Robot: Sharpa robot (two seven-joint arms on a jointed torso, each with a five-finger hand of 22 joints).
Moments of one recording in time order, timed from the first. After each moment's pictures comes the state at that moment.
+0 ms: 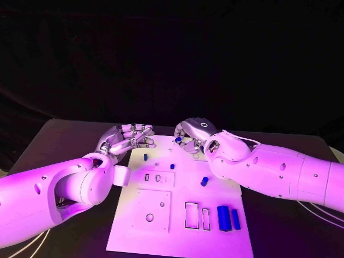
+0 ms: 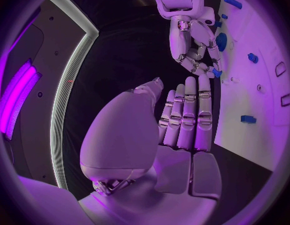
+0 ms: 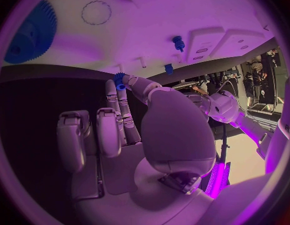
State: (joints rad) left arm 1.21 -0.93 -0.02 1.68 0.01 -0.44 0.45; left_hand 1.50 -0.19 0.39 0.26 0.05 0.87 0.19 0.31 0.20 1.12 0.14 0.15 0.07 1.09 0.08 0.43 0.34 0.17 1.04 0.18 0.40 0.16; right arm 1.32 -0.47 -0.15 1.24 -1.63 -0.53 -0.18; right_hand 1.31 -0.16 0.59 -0.01 0.21 1.00 0.14 0.35 0.40 1.20 0.08 0.13 0.20 1.47 0.00 1.42 1.27 0.04 1.46 0.11 1.52 1.31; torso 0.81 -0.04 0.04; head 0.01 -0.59
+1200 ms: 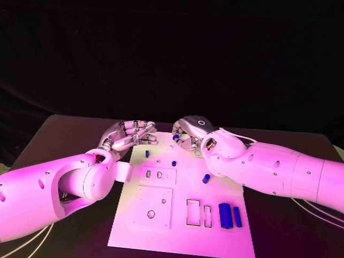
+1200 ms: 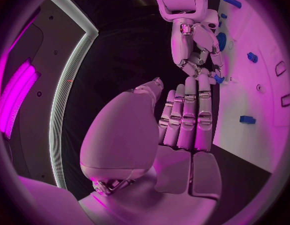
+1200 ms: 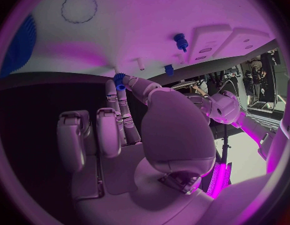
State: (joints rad) left arm 1.21 -0.92 -0.02 1.68 0.01 -0.44 0.44; left_hand 1.50 -0.19 0.39 0.26 0.05 0.87 0.19 0.31 0.20 1.12 0.14 0.15 0.07 1.09 0.08 0.43 0.34 0.17 1.04 0.18 0.40 0.16; right arm 1.32 -0.43 -0.15 1.19 -1.61 -0.53 -0.17; right_hand 1.30 -0.15 0.59 -0.01 0.21 0.99 0.14 0.34 0.41 1.19 0.08 0.13 0.20 1.47 0.00 1.42 1.26 0.04 1.46 0.11 1.52 1.31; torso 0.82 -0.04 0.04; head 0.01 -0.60
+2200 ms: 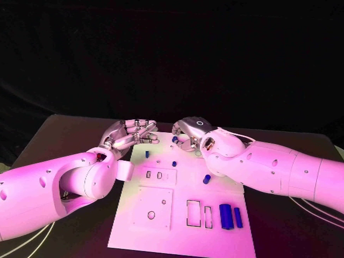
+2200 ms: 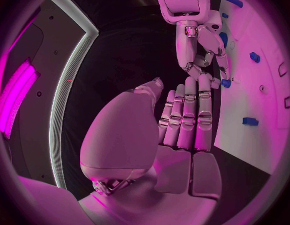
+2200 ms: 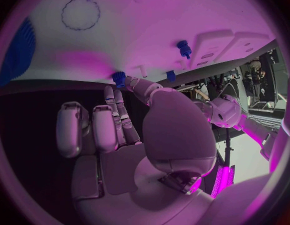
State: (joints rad) left arm 1.22 -0.91 -0.02 1.67 0.01 -0.44 0.44; left_hand 1.50 -0.19 0.39 0.26 0.05 0.87 0.19 0.30 0.20 1.12 0.14 0.15 0.07 1.09 0.08 0.43 0.34 0.17 1.04 0.18 0.40 0.16; right arm 1.33 -0.41 -0.15 1.17 -1.61 -0.48 -0.17; right_hand 1.27 -0.19 0.59 0.03 0.18 0.86 0.20 0.26 0.42 1.01 0.13 0.07 0.18 1.46 0.05 1.35 1.11 0.05 1.36 0.15 1.39 1.27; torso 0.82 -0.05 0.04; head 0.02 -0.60
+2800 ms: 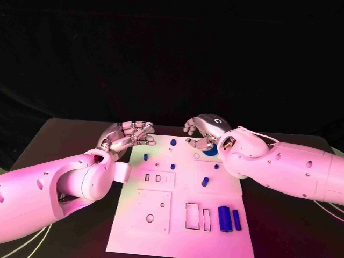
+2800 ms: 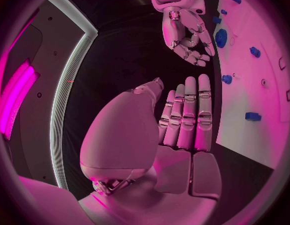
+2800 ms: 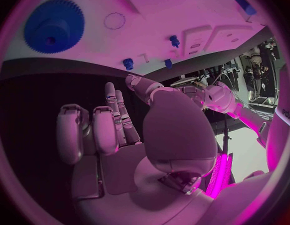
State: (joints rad) left arm 1.22 -0.92 -0.02 1.66 0.01 -0.44 0.44; left_hand 1.50 -0.19 0.40 0.26 0.05 0.87 0.19 0.30 0.20 1.12 0.14 0.14 0.07 1.09 0.08 0.43 0.34 0.17 1.04 0.18 0.40 0.16; right arm 1.36 -0.60 -0.14 1.35 -1.56 -0.52 -0.15; right_hand 1.27 -0.20 0.56 0.05 0.20 0.88 0.19 0.24 0.43 1.12 0.11 0.15 0.19 1.47 0.04 1.38 1.16 0.07 1.42 0.14 1.43 1.31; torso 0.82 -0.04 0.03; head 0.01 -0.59
